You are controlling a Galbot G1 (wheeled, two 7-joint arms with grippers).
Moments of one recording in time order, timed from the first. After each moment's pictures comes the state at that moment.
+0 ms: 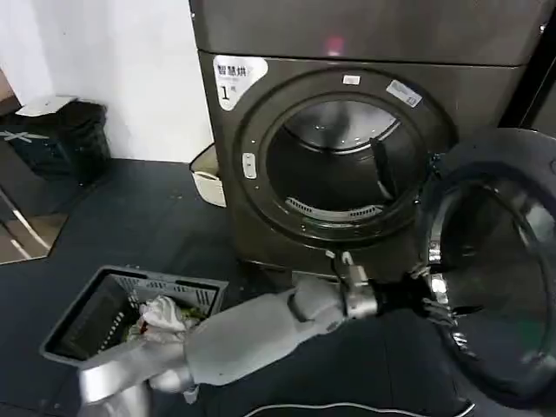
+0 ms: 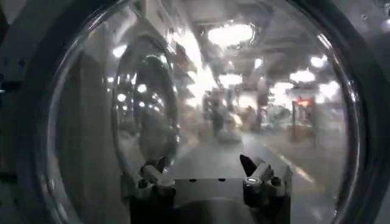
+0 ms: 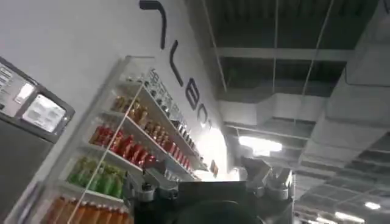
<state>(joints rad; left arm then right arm) 0.26 -1.41 0.72 -1.39 -0.80 -0.12 0.37 -1.60 1.05 2.26 1.86 0.31 -0.21 -0.10</state>
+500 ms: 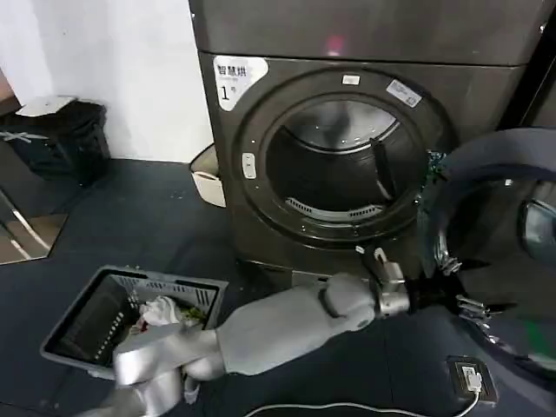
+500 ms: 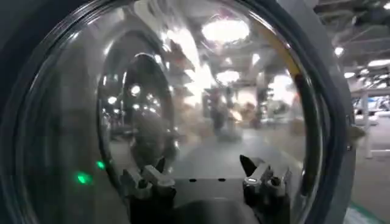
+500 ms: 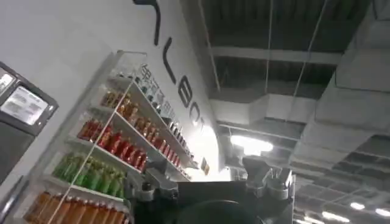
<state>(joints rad) 0.20 -1.54 0.76 -1.27 -0.78 -0.12 0.28 -1.62 1.06 2.32 1.86 0.31 -0.20 -0.13</state>
